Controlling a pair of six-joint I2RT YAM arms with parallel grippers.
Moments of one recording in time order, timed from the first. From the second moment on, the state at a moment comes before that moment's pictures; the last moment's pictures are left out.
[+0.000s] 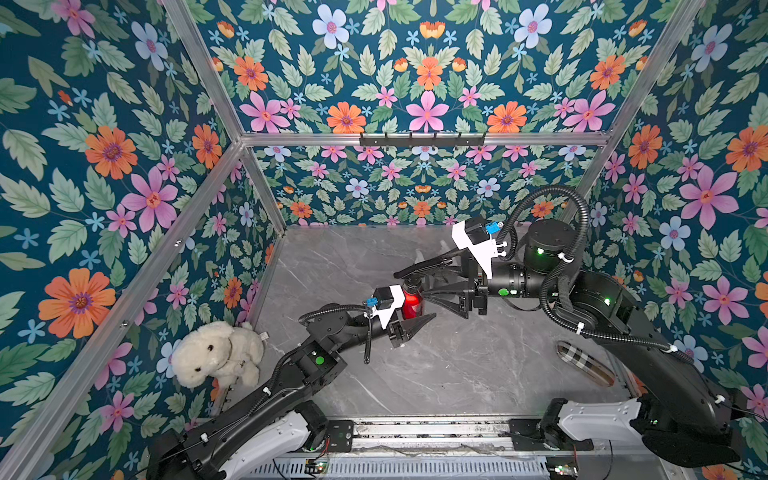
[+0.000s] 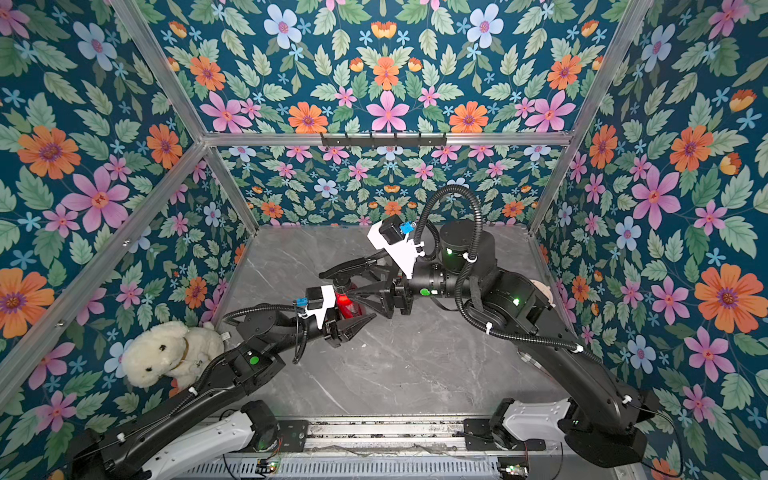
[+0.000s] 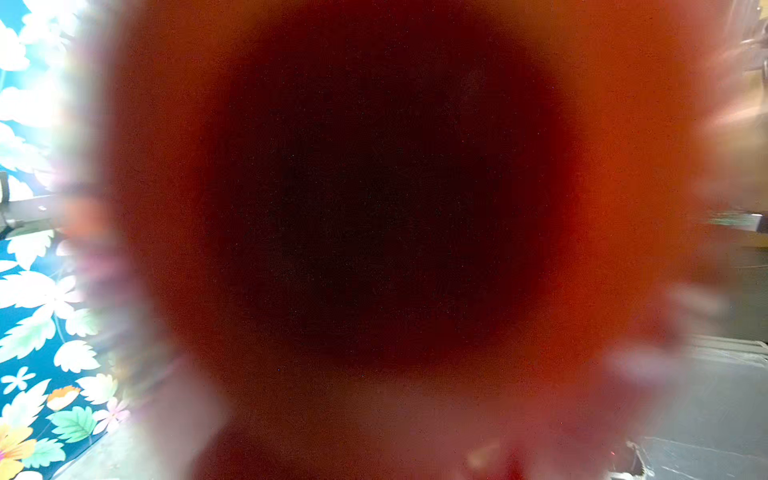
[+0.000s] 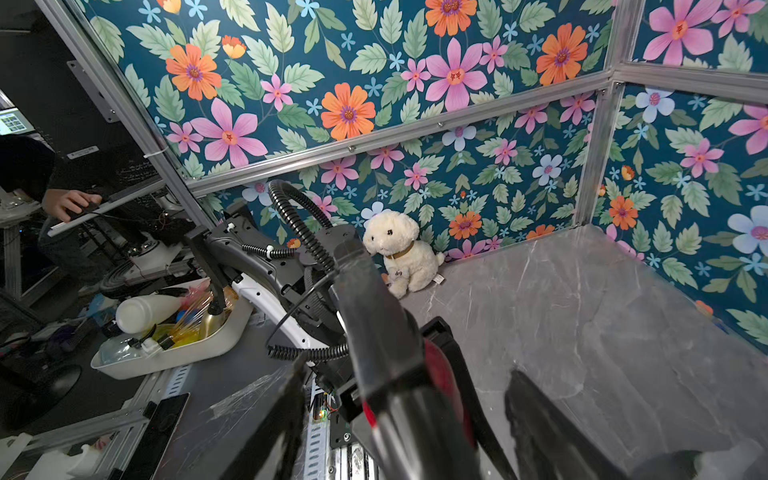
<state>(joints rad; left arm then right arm) -0.83 0.87 0.66 0.41 0.47 -0.02 0.85 1.26 1.71 -0.62 -0.57 0.09</state>
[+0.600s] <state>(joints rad) -0.84 0.89 0.68 0.36 0.49 0.00 0.94 1.36 1.85 -0.71 -0.47 0.00</state>
